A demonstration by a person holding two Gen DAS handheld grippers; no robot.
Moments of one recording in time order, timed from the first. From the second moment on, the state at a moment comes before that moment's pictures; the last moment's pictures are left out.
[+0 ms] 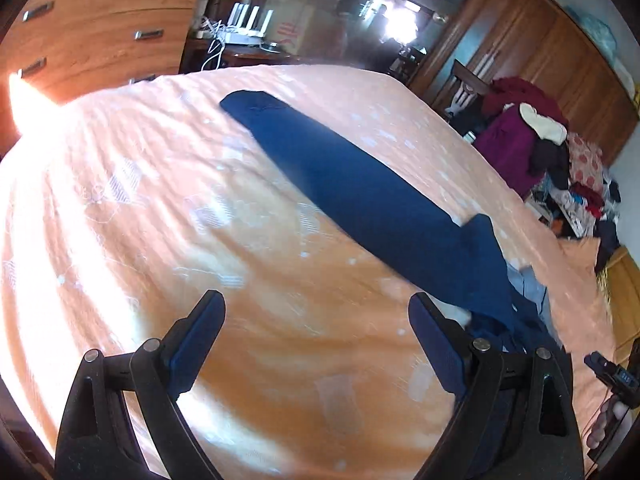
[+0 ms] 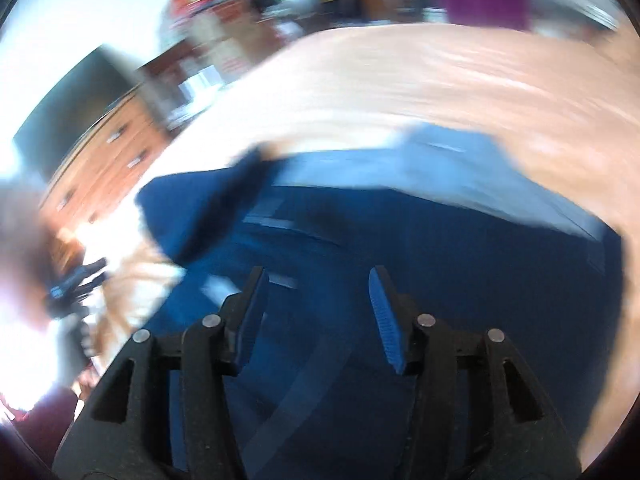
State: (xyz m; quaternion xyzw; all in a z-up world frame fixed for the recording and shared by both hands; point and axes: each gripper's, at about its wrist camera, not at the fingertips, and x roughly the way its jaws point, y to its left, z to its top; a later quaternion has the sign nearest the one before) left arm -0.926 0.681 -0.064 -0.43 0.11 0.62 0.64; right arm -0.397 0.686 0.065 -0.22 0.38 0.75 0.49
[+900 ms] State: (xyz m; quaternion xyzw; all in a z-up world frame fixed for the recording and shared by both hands) left arm -1.001 0.893 -0.111 -0.50 0.03 0.57 0.65; right arm -0.525 0.704 0.035 -0.23 0.40 0.79 0.41
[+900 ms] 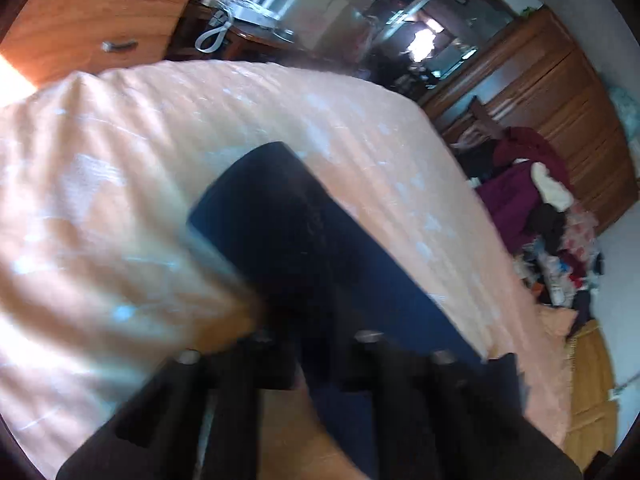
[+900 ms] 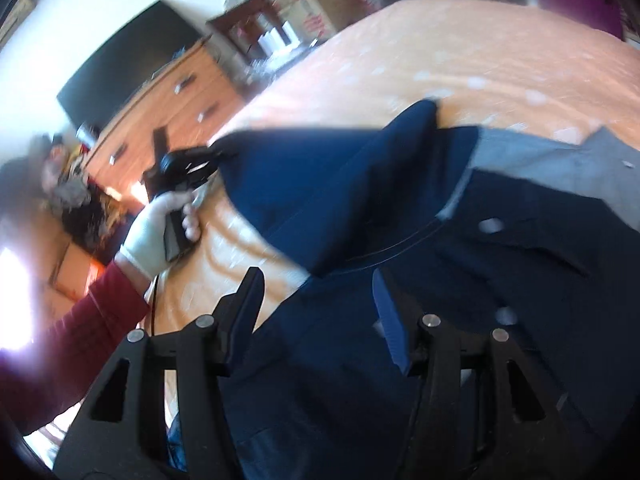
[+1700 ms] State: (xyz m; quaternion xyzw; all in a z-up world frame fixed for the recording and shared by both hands) left arm -0.674 0.737 -0.083 -0.37 0.17 0.32 0.86; right arm -0.347 0.723 -0.024 -0.02 0.58 0.73 0.37
